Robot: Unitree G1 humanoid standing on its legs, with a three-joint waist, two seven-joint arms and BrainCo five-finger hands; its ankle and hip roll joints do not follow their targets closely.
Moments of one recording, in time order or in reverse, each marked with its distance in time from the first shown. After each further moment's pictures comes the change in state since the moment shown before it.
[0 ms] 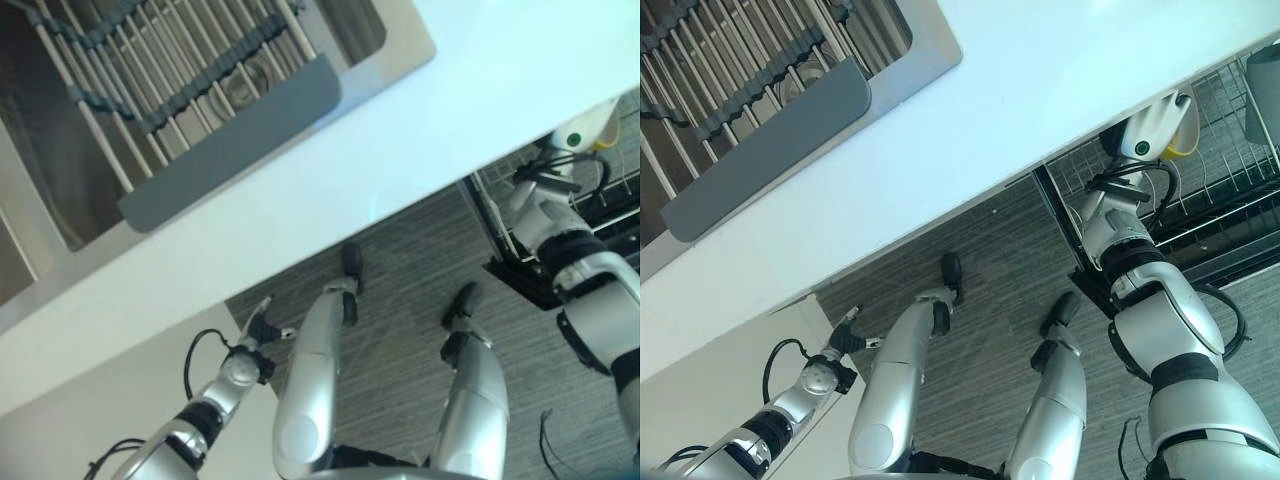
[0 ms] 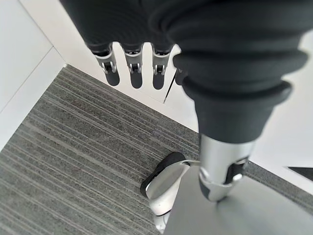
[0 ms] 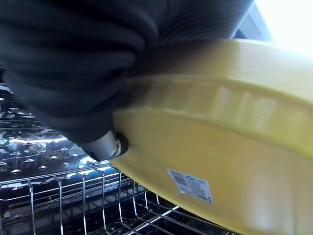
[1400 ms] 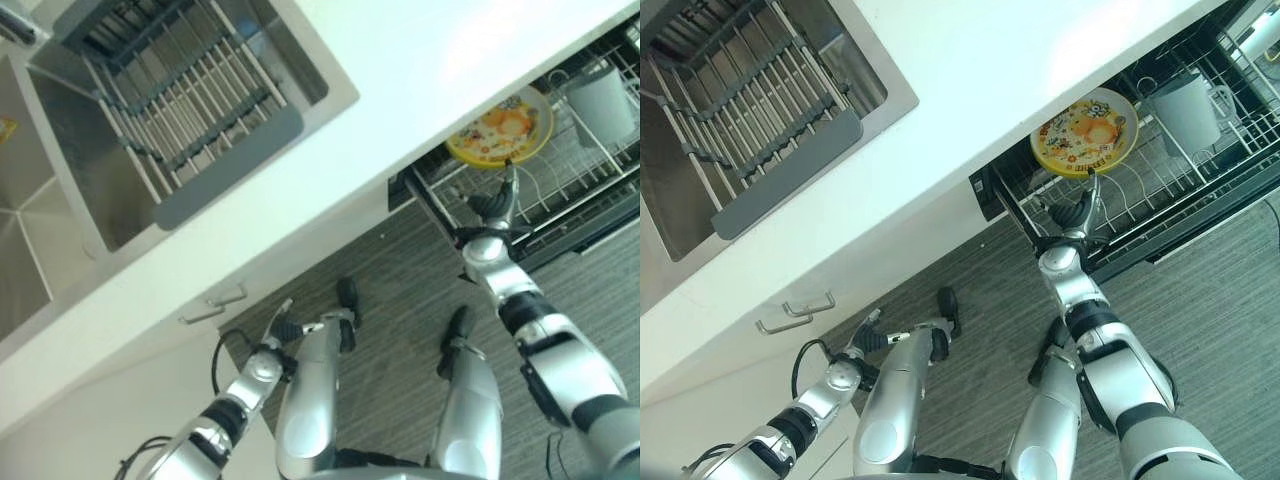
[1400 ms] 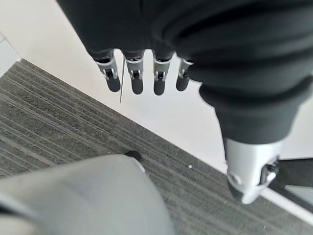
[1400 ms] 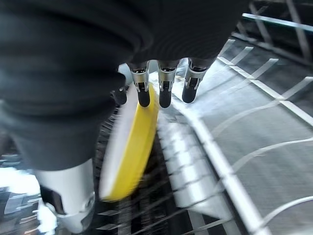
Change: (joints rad) left arm -0.005 -0.134 0.074 0.035 0.011 0.099 -0.020; right arm 0.428 0.227 -0.197 -0.265 0.523 -0.396 0.397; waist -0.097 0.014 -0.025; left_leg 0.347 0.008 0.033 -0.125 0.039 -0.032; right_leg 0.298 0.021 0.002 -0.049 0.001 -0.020
